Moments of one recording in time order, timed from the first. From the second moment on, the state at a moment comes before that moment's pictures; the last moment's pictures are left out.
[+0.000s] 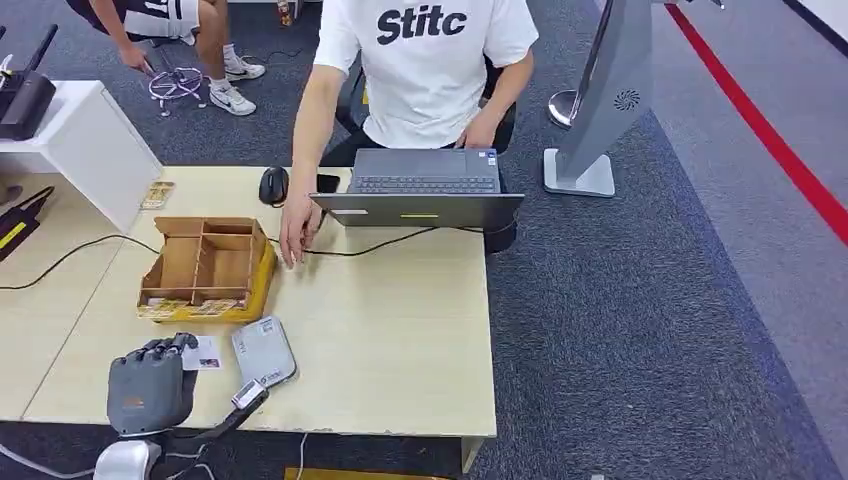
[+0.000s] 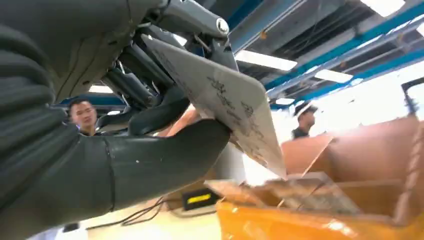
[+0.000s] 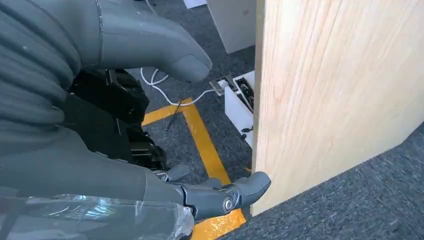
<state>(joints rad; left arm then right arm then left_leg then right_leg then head) 0.12 0.00 0.15 -1.41 -1.56 0.69 -0.13 -0.10 0.17 -0.60 -0.23 -0.08 0.20 -0.44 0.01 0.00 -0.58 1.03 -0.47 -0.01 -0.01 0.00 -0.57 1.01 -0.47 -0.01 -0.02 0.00</state>
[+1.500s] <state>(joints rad) -0.06 0.12 -0.17 -1.08 -1.56 0.69 0.17 -0.13 0.18 -0.59 -0.23 -0.02 0.18 -0.43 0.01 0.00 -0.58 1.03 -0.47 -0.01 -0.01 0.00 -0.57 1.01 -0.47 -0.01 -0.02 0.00</state>
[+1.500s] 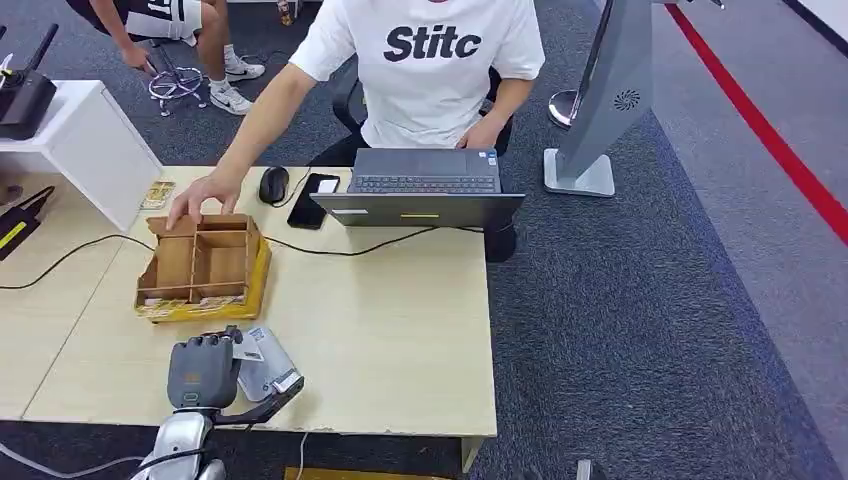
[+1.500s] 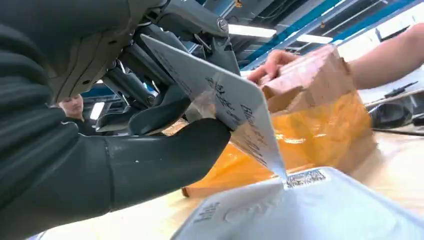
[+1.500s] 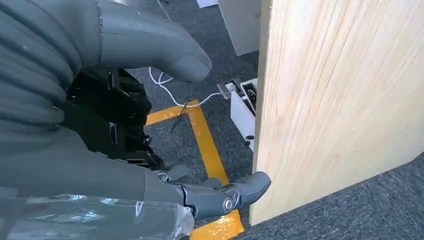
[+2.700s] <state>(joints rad) -0.33 0.30 -0.44 -1.06 -1.56 0.69 0.35 -0.15 0.19 -0.59 -0.23 0.04 0.19 -0.40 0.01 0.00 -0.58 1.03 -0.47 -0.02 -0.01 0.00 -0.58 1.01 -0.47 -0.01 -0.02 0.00</state>
